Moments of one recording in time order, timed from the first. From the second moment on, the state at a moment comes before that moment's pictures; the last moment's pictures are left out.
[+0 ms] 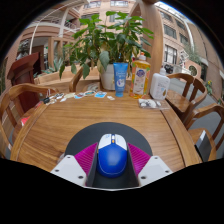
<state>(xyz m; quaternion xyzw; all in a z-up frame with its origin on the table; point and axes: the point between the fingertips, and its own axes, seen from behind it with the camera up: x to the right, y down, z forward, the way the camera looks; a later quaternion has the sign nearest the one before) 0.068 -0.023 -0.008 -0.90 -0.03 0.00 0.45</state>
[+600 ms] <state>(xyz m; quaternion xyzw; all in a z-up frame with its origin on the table) 0.053 -0.175 0.155 -0.86 -0.02 -0.01 0.51</state>
